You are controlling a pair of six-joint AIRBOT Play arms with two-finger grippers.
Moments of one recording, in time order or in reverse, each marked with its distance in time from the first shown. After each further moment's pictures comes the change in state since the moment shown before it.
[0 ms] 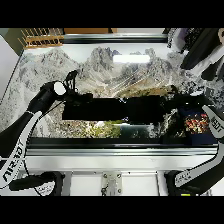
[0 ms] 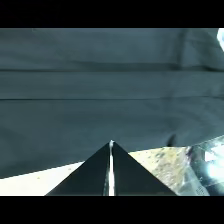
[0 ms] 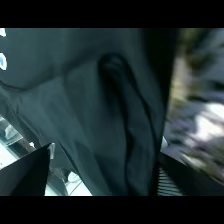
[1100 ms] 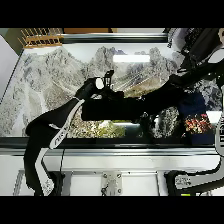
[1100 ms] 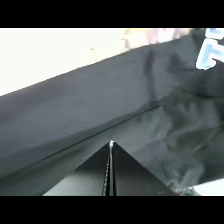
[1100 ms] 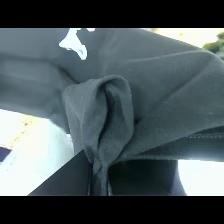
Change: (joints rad) left arm -0.271 -0.573 0.580 -0.126 -0.004 0.031; right arm 0.158 0.228 0.542 -0.484 0.342 0.369
